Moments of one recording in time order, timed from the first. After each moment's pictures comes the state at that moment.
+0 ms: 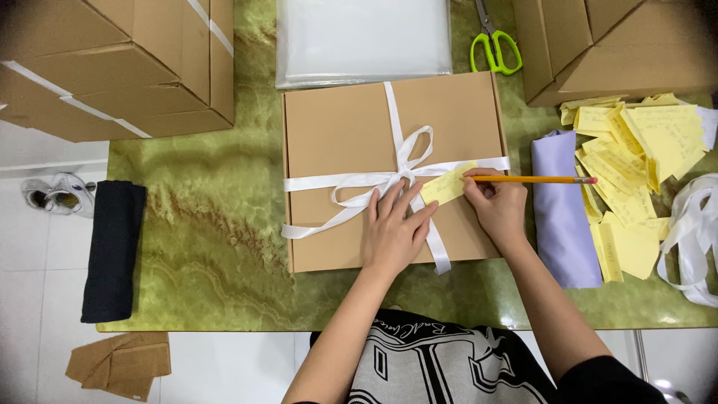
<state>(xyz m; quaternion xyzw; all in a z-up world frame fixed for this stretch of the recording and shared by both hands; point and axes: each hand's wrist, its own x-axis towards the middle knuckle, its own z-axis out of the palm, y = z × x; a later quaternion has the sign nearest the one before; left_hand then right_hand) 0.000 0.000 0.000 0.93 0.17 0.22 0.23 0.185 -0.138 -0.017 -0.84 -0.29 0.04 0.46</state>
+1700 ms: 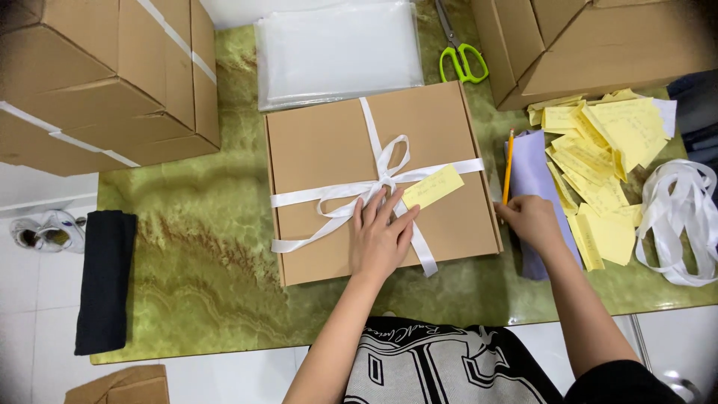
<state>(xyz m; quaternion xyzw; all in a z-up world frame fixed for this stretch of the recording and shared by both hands) 0.001 0.000 0.002 0.94 0.17 0.22 0.22 0.236 -0.240 -0.046 -0.95 -0.16 0.19 0.17</state>
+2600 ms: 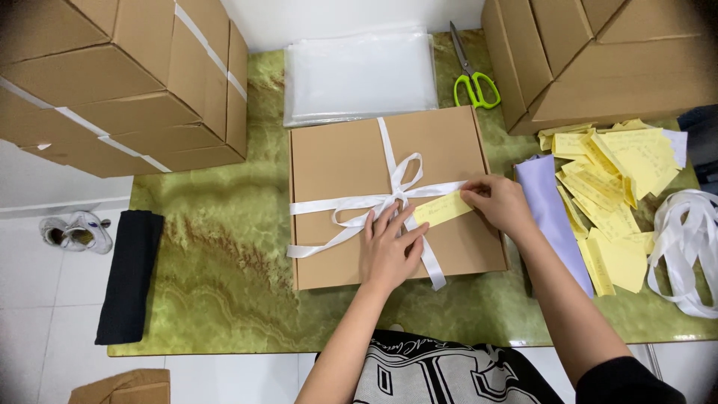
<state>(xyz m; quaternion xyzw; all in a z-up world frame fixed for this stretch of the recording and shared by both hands) -0.003 0.001 0.005 0.92 0.18 0.22 0.27 0.232 -0.136 0.013 -0.90 -0.29 0.15 0.29</state>
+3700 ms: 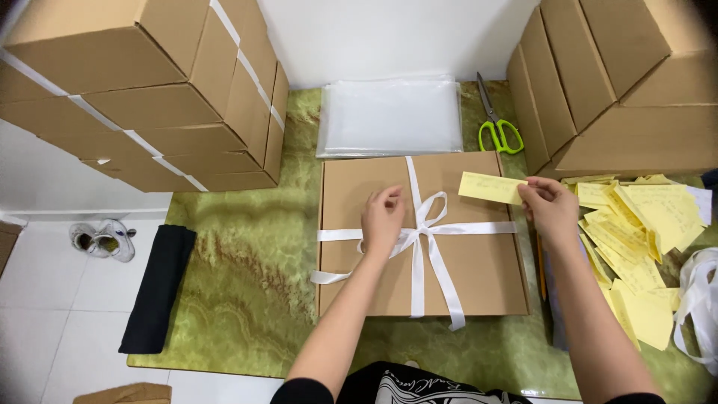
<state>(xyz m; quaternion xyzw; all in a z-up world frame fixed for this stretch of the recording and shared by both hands) 0.071 0.118 -0.005 0.76 0.39 0.26 0.45 0.300 -0.125 0.000 -0.75 -0.13 0.12 0.63</state>
